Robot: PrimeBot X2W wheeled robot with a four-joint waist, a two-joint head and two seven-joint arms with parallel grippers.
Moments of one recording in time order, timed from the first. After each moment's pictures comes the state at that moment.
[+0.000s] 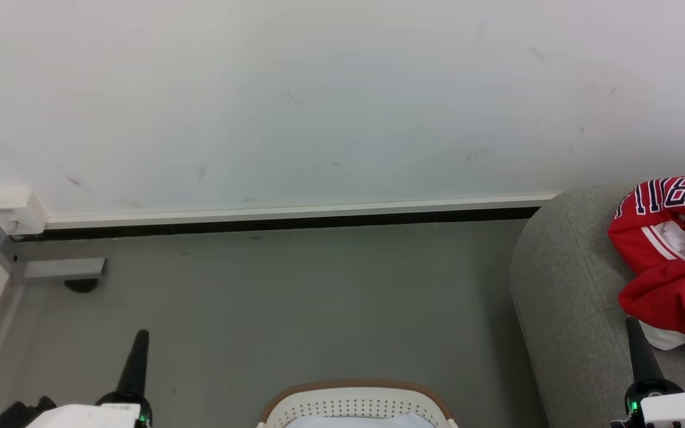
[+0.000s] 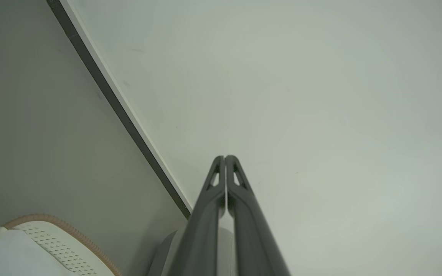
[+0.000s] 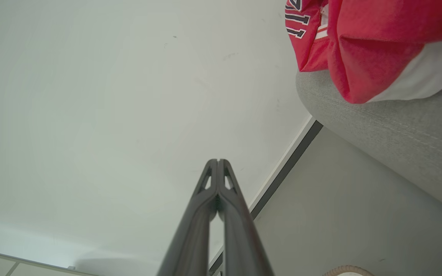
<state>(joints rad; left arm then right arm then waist) -0.06 0.08 0.09 0.20 -1.30 -0.09 0.02 -0.10 -0.09 -0.01 0.26 1.32 0.13 -0.02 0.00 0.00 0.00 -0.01</state>
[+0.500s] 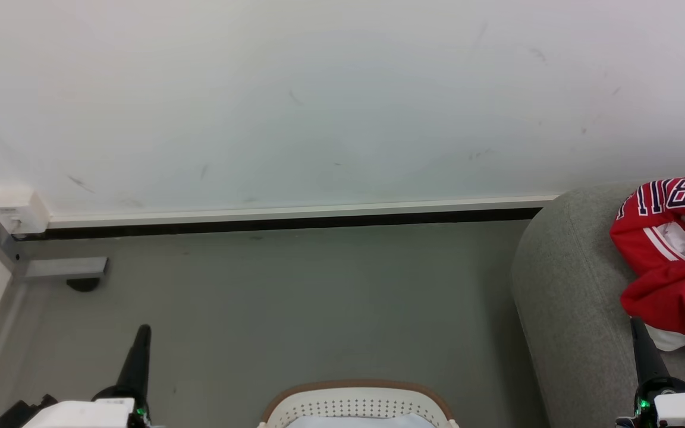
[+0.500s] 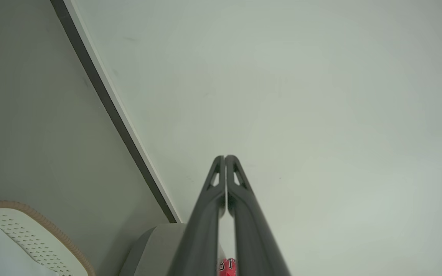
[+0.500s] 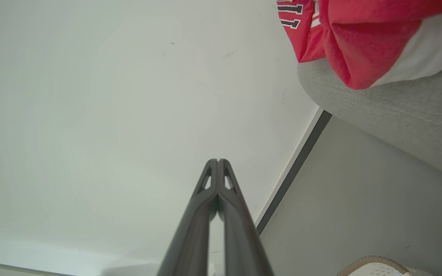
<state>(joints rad) -0.08 0.07 0.10 0.21 -1.41 -0.09 0.05 -0.10 -0.09 -0.02 0.26 1.45 0.13 0.01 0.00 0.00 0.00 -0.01</state>
